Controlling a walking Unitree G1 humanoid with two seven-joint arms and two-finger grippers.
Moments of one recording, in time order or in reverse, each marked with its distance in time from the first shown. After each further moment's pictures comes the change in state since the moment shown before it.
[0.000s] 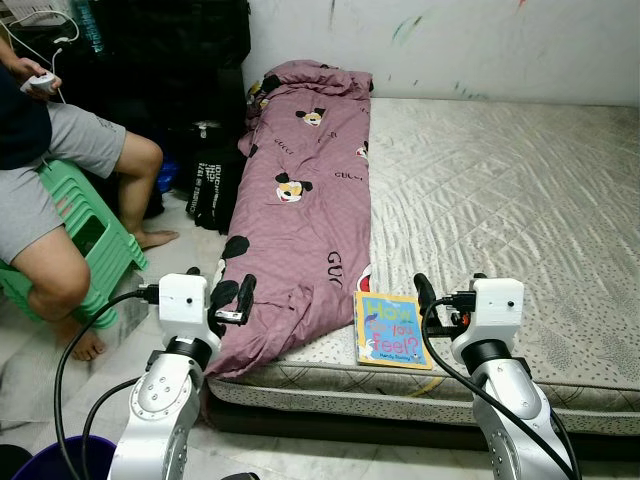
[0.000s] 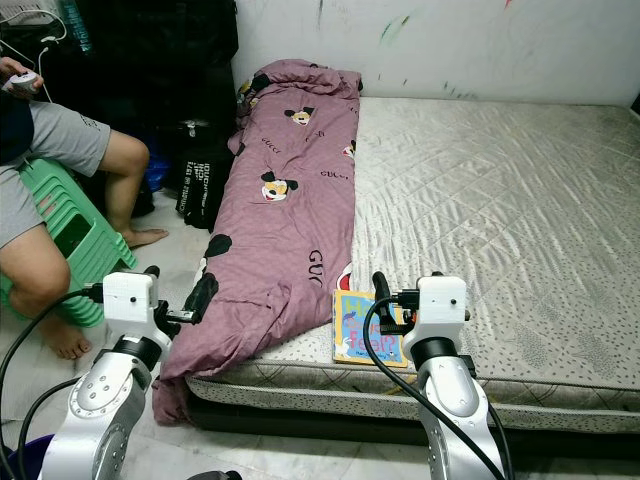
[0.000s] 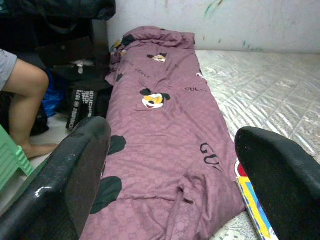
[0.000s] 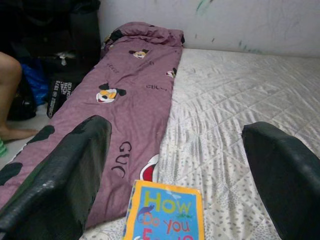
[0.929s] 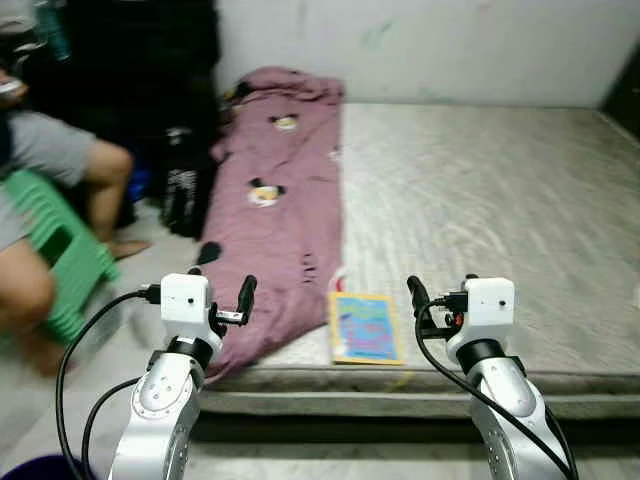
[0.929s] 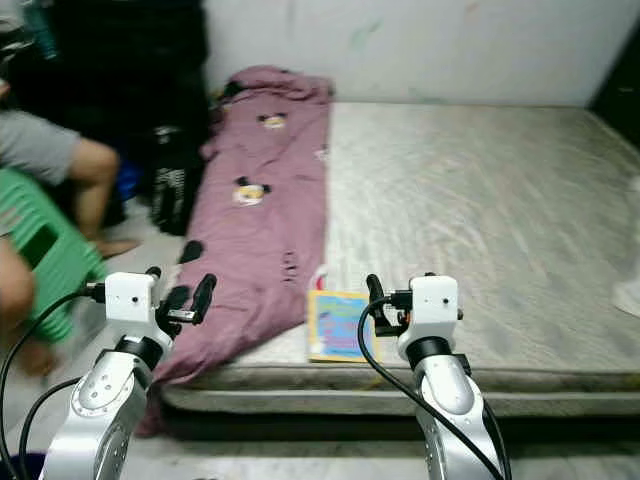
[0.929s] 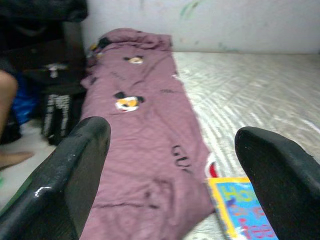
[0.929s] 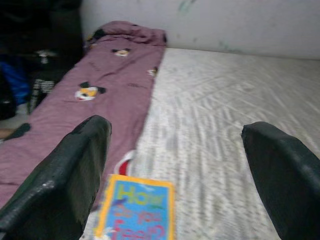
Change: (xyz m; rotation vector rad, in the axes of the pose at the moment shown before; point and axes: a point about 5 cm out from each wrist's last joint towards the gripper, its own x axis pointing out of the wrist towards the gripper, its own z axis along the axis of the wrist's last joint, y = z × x) left arm 0.001 0.000 -0.002 -0.004 0.011 0.002; right arm 0.002 0.003 -0.002 -0.012 0.016 0.024
